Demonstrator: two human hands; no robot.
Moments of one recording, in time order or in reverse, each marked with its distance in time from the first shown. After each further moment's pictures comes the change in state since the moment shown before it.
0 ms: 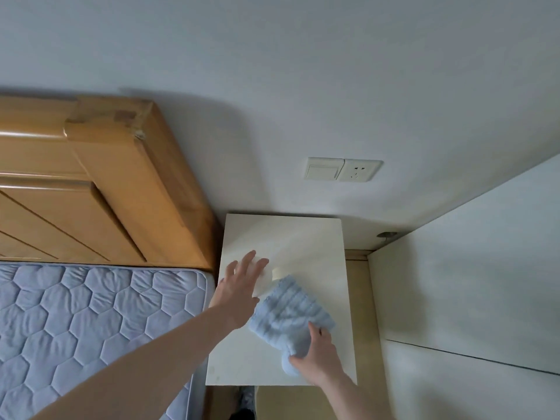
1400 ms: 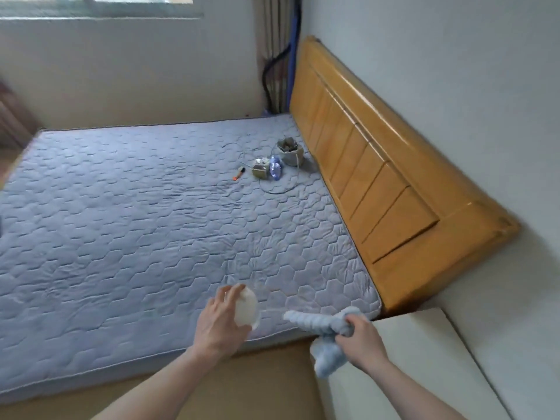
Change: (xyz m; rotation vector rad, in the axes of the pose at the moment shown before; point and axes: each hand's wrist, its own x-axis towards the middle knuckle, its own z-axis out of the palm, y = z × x) left_hand -0.530 0.120 0.072 -0.543 0.789 -1.342; right_hand -0.253 -0.120 0.020 -0.712 -0.165 -1.146
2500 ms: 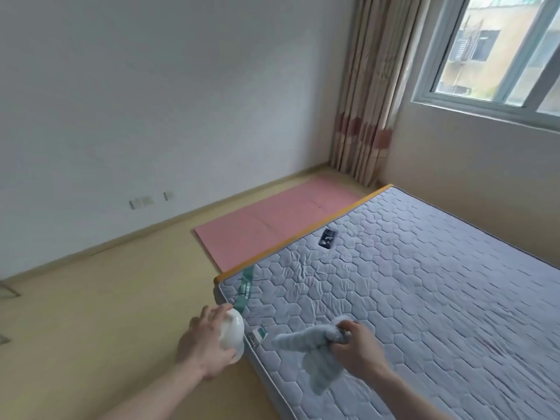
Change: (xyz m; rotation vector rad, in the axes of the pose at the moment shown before) left_hand -0.260 -0.606 -0.338 -0.048 0.519 -1.051; right_hand -0.115 -0.749 0.474 -0.262 -0.602 -0.982
